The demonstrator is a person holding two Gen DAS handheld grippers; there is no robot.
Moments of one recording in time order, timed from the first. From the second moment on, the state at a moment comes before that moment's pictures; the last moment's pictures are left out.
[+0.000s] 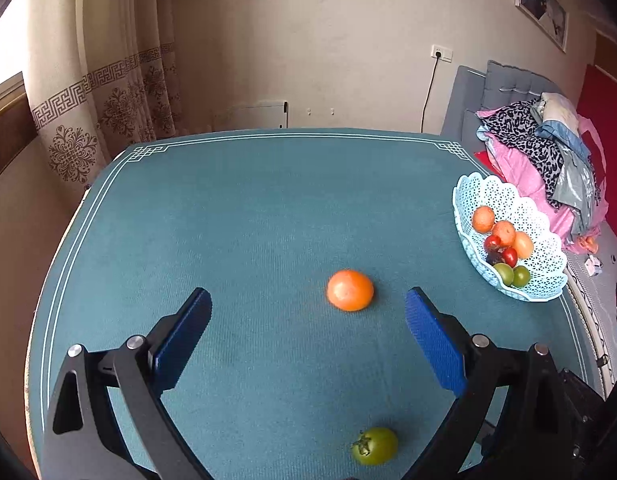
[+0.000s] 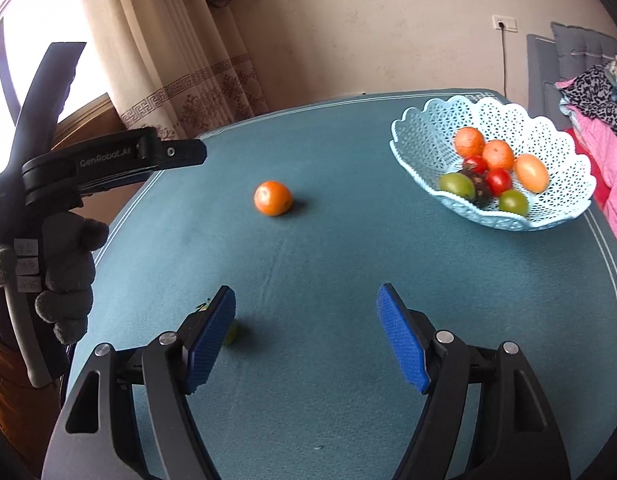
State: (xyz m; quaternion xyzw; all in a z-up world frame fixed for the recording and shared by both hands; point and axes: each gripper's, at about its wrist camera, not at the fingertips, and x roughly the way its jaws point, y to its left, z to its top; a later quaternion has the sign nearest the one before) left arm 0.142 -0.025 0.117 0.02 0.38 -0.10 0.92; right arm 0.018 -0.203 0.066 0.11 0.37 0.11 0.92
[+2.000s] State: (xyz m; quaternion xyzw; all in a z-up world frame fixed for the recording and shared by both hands) left arm 0.195 -0.079 0.047 0.08 0.42 -0.14 0.89; right arm 0.025 -0.147 0.032 0.05 0.41 0.15 0.90
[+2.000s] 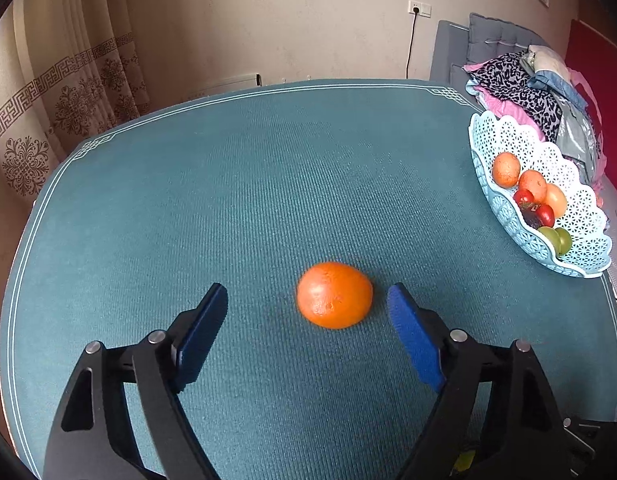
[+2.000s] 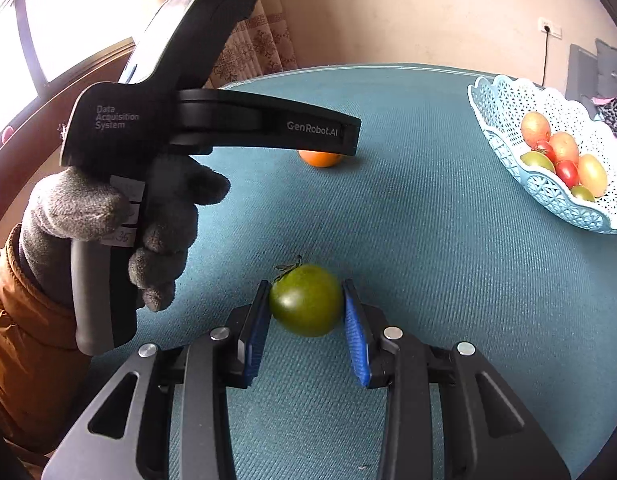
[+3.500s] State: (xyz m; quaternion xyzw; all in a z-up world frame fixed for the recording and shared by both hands) left arm 0.172 -0.091 0.065 0.07 0.41 -0.16 0.90; right arm 0.030 -0.195 0.059 0.10 0.39 0.13 0.91
